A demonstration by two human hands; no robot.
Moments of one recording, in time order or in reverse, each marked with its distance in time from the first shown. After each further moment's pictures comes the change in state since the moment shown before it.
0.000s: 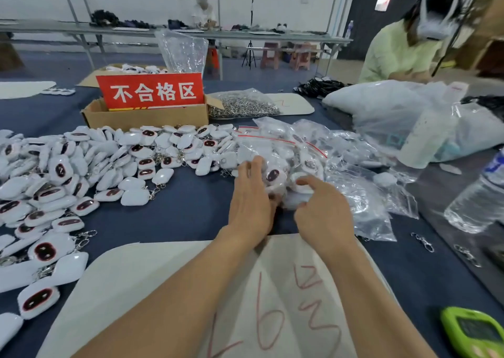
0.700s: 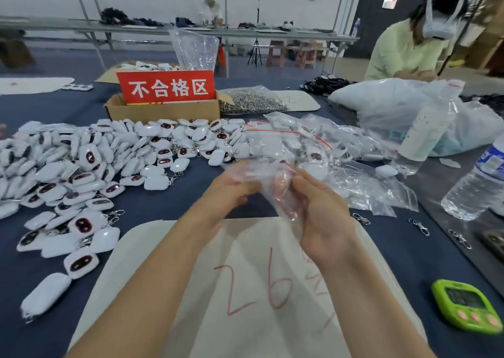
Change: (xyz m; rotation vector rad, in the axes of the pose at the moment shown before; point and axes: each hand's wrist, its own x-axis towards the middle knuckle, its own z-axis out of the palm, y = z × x) left_hand -0.044 -0.006 -0.100 -0.686 -0.365 -0.335; right_hand -0.049 -0.041 -0.002 1.524 -0.284 0.394
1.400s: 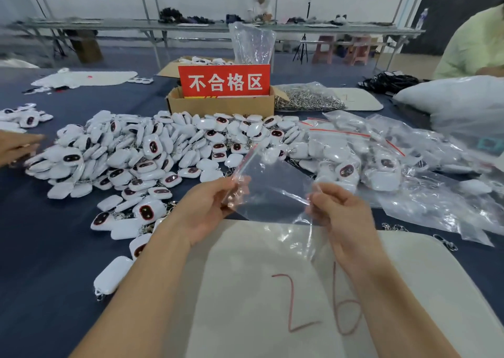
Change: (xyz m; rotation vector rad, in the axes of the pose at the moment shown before) left_hand -0.030 -0.028 -0.114 -0.390 0.182 -0.131; right_hand 0.041 0.057 0.009 -0.393 0.049 -0.114
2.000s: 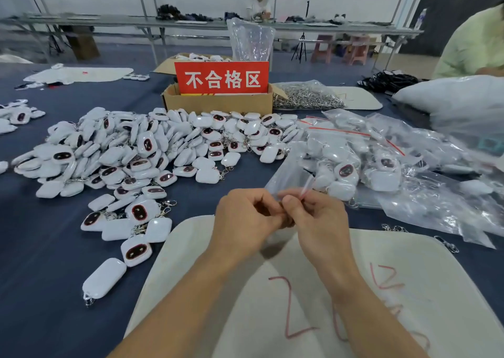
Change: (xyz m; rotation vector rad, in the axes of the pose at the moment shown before) left_hand -0.019 -0.031 0.070 0.732 0.217 0.404; right_hand -0.025 0.009 0.028 -0.455 -0.123 -0.338
